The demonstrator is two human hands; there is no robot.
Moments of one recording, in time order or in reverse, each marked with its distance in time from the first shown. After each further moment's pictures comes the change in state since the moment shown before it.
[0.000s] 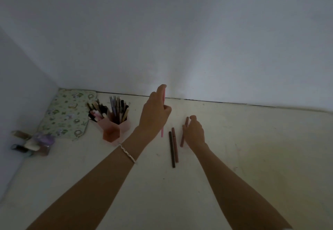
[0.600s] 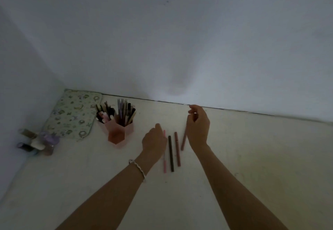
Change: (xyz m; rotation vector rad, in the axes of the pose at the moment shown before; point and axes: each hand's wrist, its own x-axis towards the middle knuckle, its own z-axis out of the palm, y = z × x) left_hand -0.051 -0.042 0.039 0.261 -0.301 -0.304; right_hand -0.019 -0.048 -0.031 0.431 0.398 -0.273
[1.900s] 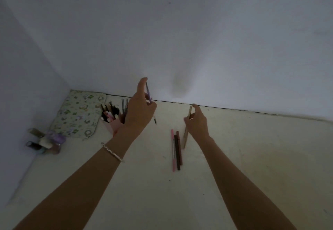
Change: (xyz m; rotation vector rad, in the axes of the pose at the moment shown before) left_hand 0.025 -0.012 -0.106 -0.474 0.420 0.260; right_hand 0.014 -0.001 0.007 -0.136 -0.323 0.203
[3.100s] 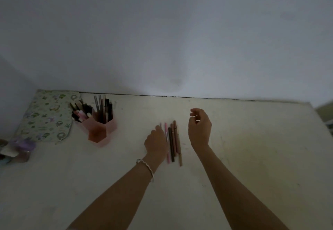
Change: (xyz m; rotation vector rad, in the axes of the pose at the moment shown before) left_hand -0.100 -0.004 0.144 0.569 -0.523 -0.294; right_hand -0.032 0.057 -0.040 0.149 0.372 -0.041
